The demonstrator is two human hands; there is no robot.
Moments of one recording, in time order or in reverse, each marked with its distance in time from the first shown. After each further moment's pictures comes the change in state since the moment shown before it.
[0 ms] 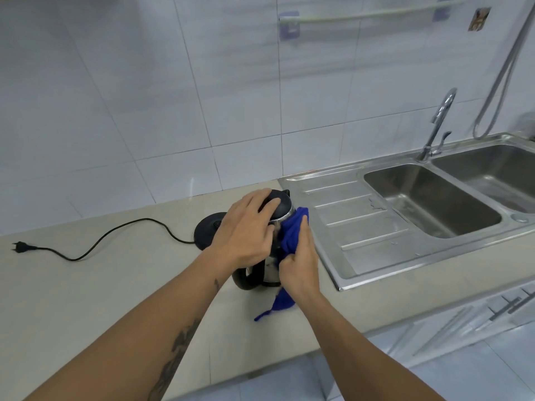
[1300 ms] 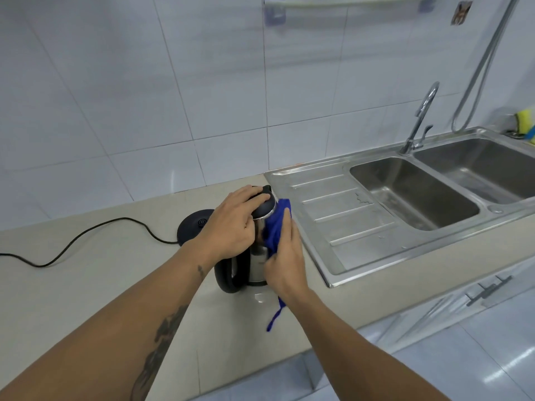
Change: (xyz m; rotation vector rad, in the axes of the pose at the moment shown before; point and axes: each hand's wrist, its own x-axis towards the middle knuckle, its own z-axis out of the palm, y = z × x) left_hand 0.016 -0.016 0.007 -0.299 -0.028 -0.041; right_hand 0.003 -0.012 0.007 -0.225 0.005 -0.053
